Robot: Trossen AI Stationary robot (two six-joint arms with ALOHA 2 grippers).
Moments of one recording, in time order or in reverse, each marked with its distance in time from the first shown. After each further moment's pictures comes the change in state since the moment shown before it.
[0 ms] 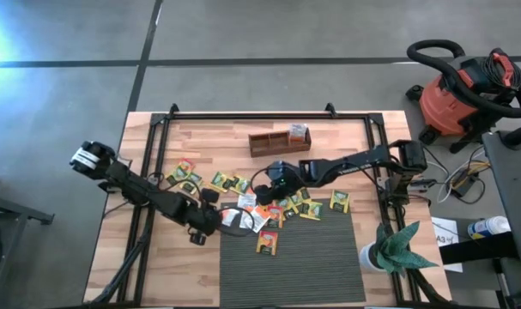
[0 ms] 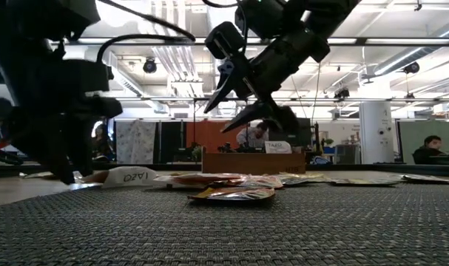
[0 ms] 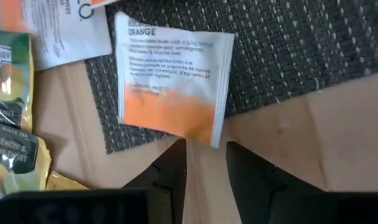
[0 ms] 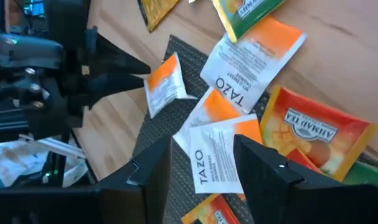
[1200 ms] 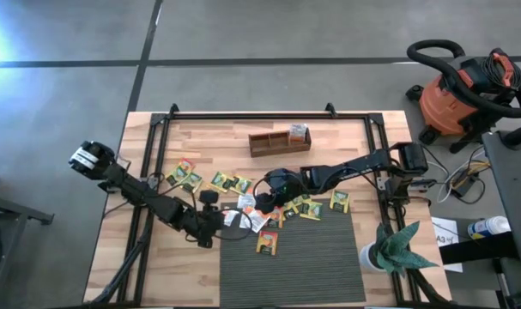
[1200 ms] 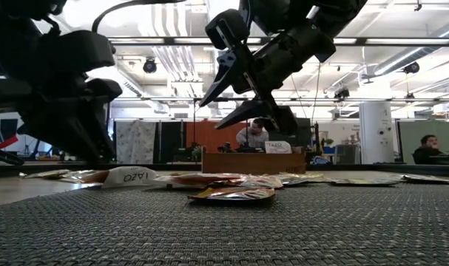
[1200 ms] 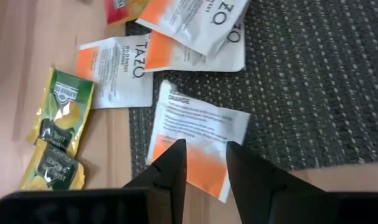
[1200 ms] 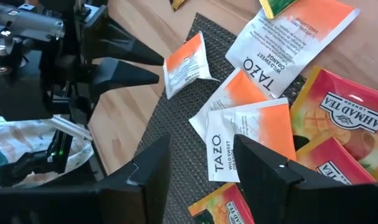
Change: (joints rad) left arm -0.086 -0.002 -0.002 0.129 -0.199 -0.123; right arm 0.054 0.000 -0.033 0.096 0.011 -0.042
